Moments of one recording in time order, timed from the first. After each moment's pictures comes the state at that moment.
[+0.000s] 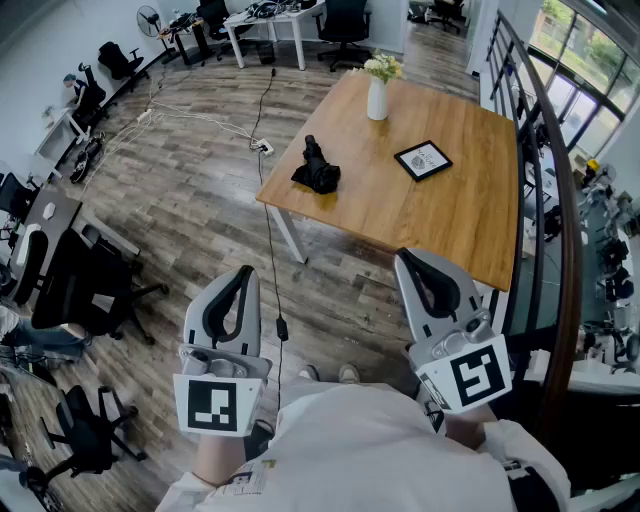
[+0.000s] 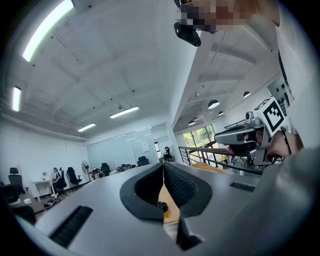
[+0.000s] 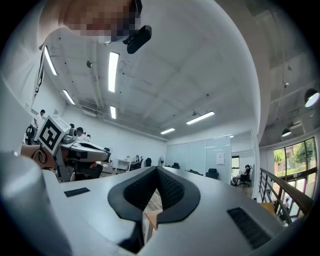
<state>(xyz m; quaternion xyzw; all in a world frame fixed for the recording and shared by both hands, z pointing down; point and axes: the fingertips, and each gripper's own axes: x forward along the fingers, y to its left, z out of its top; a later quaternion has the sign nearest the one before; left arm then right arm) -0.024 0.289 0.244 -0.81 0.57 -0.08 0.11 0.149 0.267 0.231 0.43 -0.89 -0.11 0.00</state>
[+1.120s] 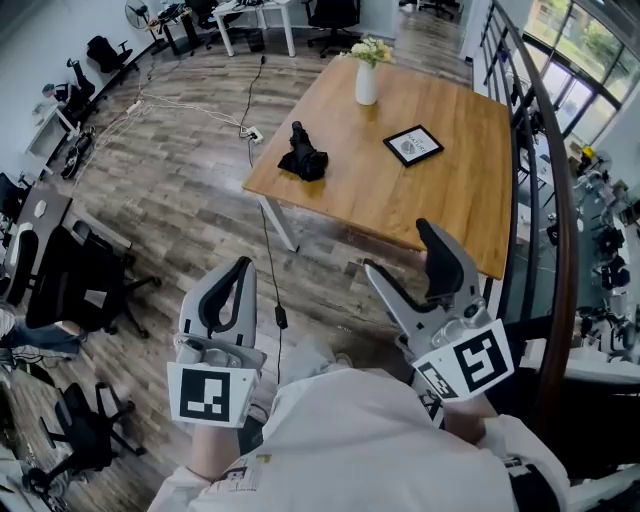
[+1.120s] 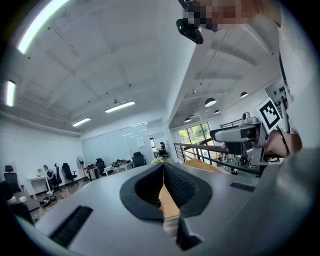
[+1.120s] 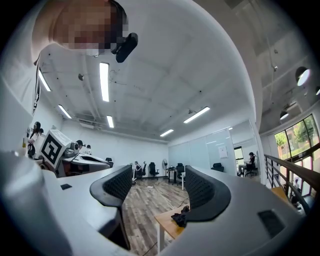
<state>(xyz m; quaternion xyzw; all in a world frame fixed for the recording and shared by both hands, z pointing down) -0.002 0.278 0.260 -0.82 0.56 -0.10 0.09 0.166 0.258 0.240 0.42 -0.90 -0.06 -0.04</state>
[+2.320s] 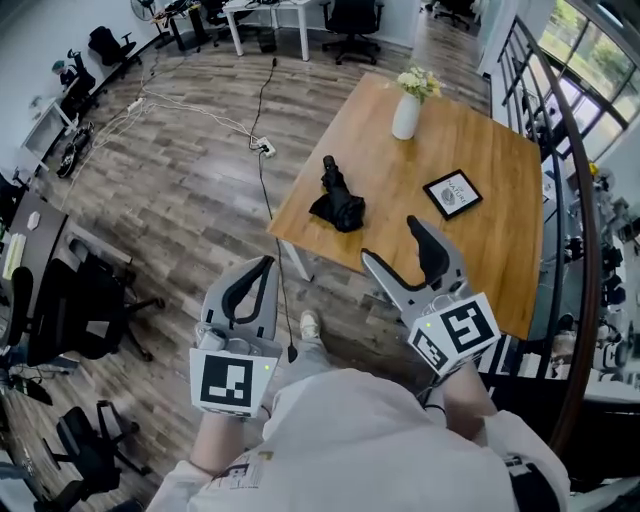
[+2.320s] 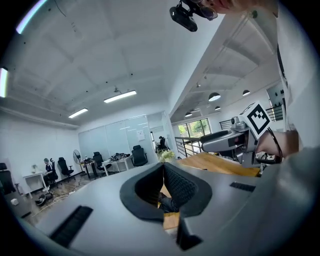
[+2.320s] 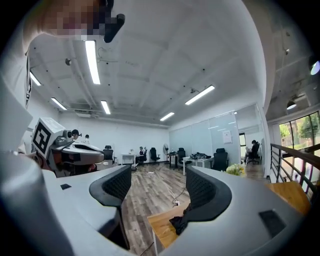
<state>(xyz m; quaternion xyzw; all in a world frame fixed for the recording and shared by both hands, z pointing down) -0.118 0.042 0.291 -0.83 0.54 -0.12 0.06 0.029 -0.005 0.293 0.41 -0.91 -0.01 0.03</state>
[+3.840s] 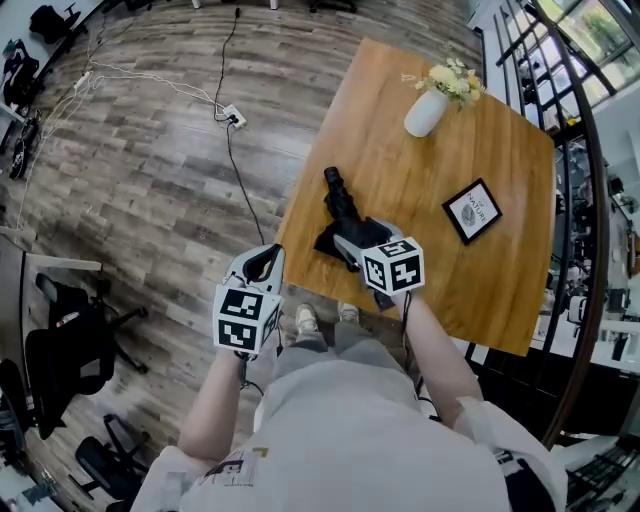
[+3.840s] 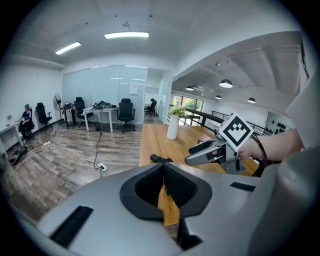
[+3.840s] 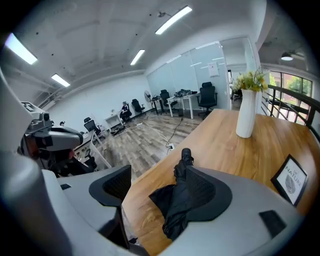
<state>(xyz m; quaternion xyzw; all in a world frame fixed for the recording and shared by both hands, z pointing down) -0.192 -0.284 0.529 -0.86 0.43 -0.22 -0.18 -0.051 -0.330 0.599 0.43 -0.82 0.28 0.25</state>
